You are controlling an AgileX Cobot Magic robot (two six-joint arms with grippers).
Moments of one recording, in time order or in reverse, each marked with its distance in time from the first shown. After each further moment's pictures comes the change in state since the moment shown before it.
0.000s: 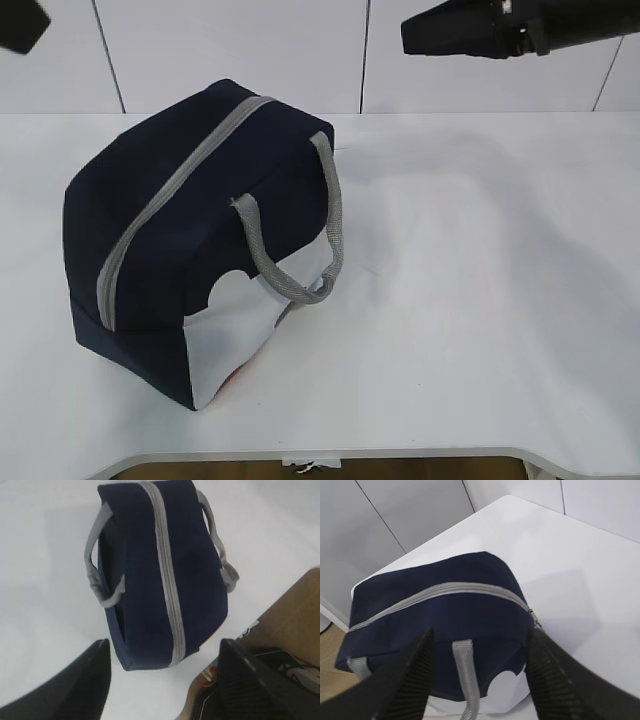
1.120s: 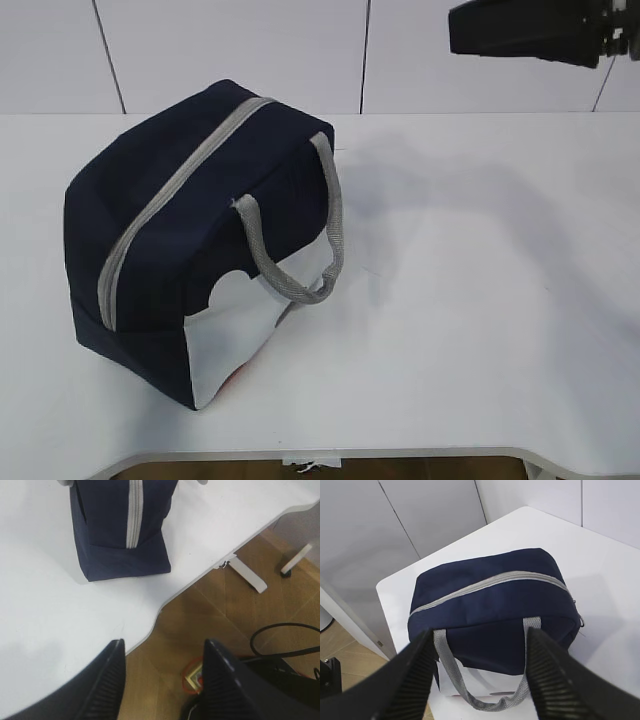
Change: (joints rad) left arm 0.000 -0.851 0.804 -0.033 -0.103 -0.045; right arm -0.004 -0.336 0.260 0.000 -0.006 0.001
